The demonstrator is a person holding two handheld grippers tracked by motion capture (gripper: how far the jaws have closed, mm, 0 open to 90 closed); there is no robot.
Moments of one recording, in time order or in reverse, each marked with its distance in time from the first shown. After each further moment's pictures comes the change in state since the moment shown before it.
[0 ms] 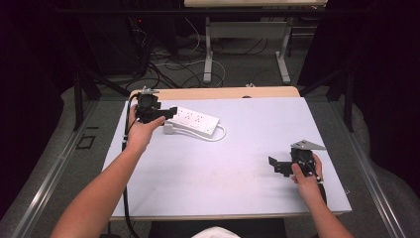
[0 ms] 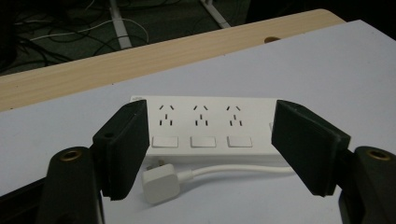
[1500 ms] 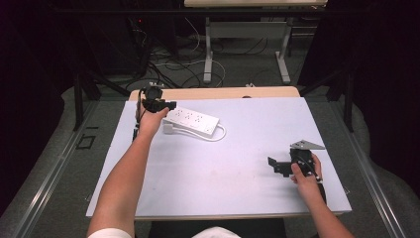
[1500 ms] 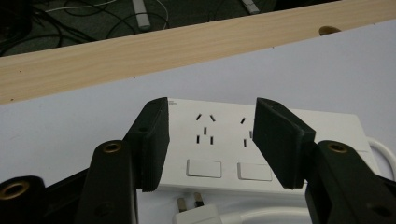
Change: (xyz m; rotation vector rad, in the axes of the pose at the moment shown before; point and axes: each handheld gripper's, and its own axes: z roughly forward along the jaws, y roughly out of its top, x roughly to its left) left arm 0.033 0.007 0.069 0.090 0.074 -0.051; right arm -0.001 -0.001 0.003 0.014 0.016 0.006
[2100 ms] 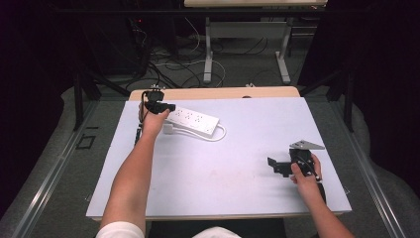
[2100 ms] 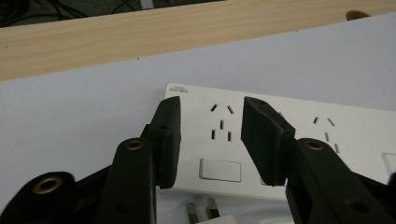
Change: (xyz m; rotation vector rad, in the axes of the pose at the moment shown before) left arm 0.010 -0.007 0.025 0.062 0.001 -0.048; right arm -0.001 -0.001 0.002 0.005 0.009 0.004
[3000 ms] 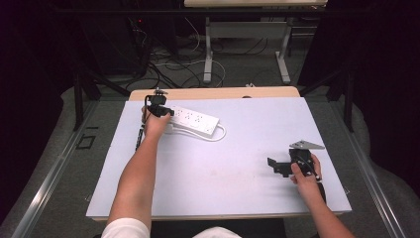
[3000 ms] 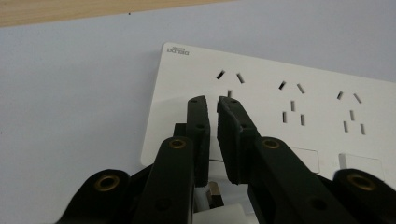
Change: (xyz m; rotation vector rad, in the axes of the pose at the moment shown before) left arm 0.002 -0.009 0.022 0.108 0.003 -0.044; right arm -0.001 -0.001 0.001 0.010 0.011 0.004
